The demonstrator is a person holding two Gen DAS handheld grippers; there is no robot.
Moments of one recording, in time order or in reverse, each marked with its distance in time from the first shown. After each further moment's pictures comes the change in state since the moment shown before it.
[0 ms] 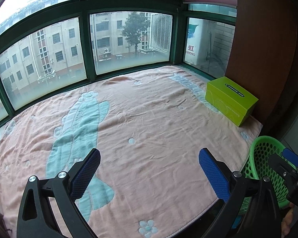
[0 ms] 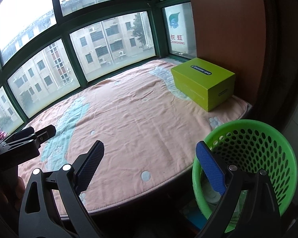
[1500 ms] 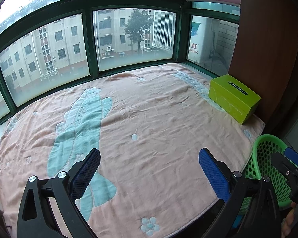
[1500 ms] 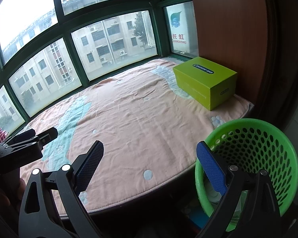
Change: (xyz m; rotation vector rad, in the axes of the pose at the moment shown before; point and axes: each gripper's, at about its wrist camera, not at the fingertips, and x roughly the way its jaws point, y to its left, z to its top) left arm 0.000 0.007 -0.007 -0.014 0.014 0.013; right arm 0.000 0.006 -0.003 -0.004 0.002 0.004
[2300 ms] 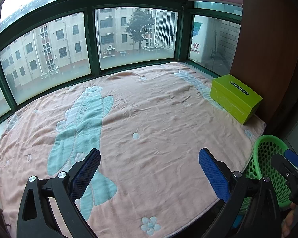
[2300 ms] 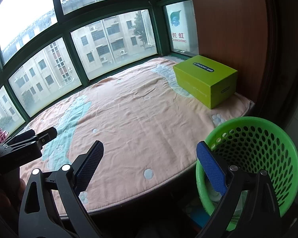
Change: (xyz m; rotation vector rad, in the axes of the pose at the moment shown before) left arm 0.002 0.003 0.000 -0.005 0.006 0.003; right arm 0.002 0.002 -0.004 0.004 0.004 0.003
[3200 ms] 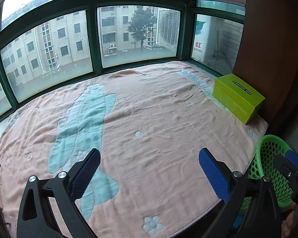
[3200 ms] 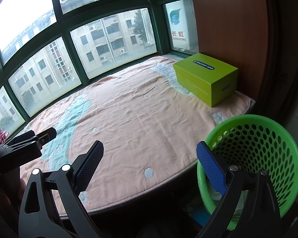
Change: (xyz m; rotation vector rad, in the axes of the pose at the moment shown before) left arm 0.003 0.003 -0.003 -0.015 0.007 0.015; right arm 0.001 0.000 -0.001 0.002 0.004 0.002
